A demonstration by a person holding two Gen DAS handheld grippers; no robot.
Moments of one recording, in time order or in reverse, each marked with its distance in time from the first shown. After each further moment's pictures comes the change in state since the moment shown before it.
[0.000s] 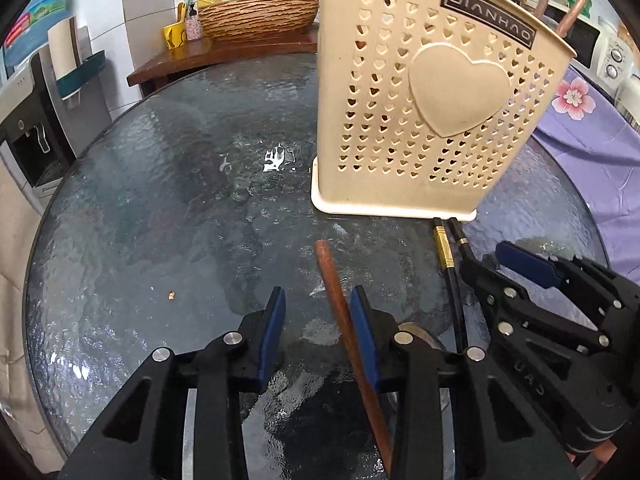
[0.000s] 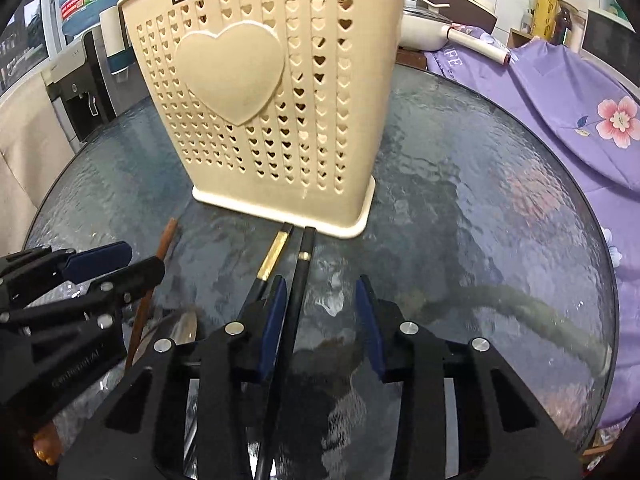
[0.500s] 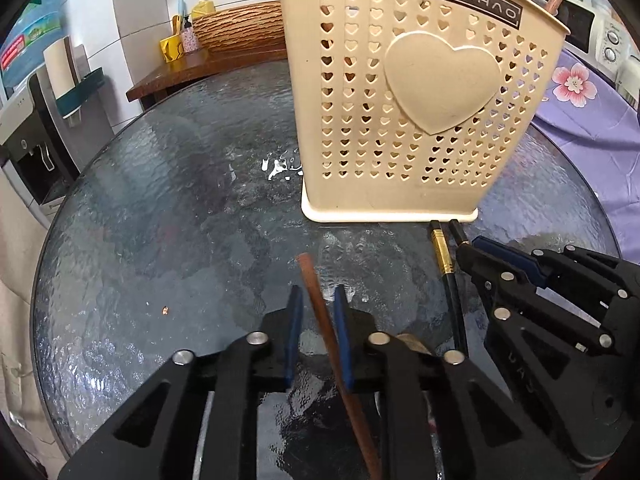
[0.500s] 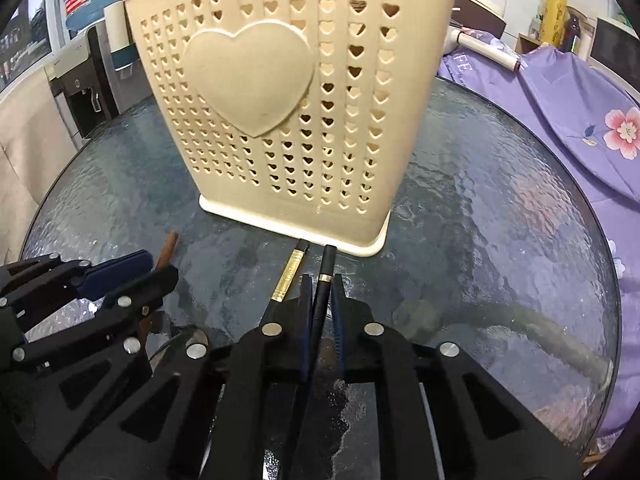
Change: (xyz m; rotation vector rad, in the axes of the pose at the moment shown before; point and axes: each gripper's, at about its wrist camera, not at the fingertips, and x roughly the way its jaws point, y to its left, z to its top) left arm 0.001 -0.014 -0.003 0.044 -0.021 0.045; right arm 0.007 0.007 0.007 -0.017 0.003 0.023
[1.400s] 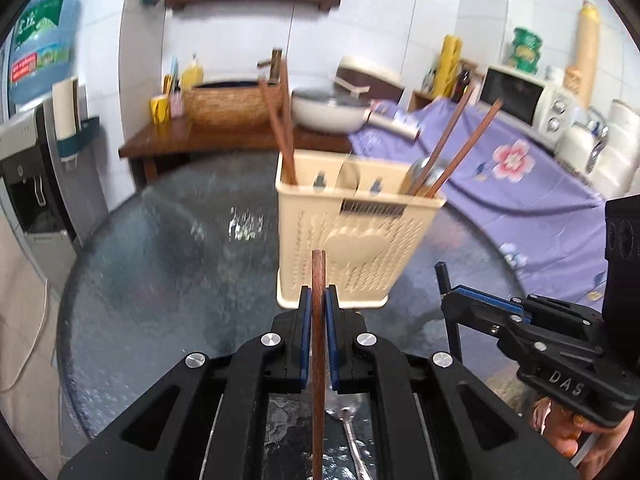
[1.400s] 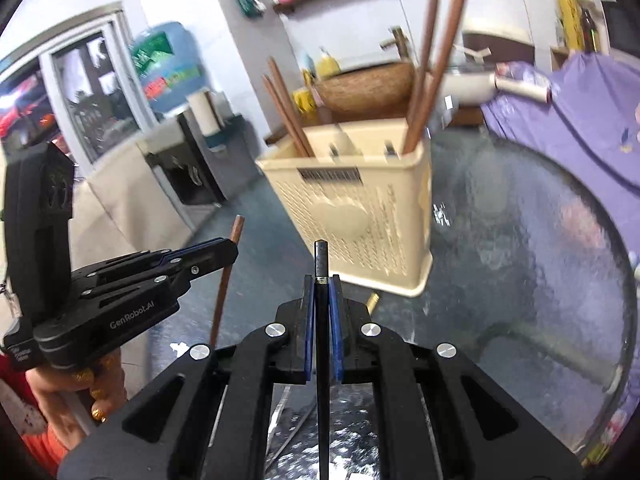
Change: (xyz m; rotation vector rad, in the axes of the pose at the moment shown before) left arm -0.124 0.020 0.035 -0.039 -0.259 -0.183; right arm -0.143 -0.037 0.010 0.057 -0.227 0.384
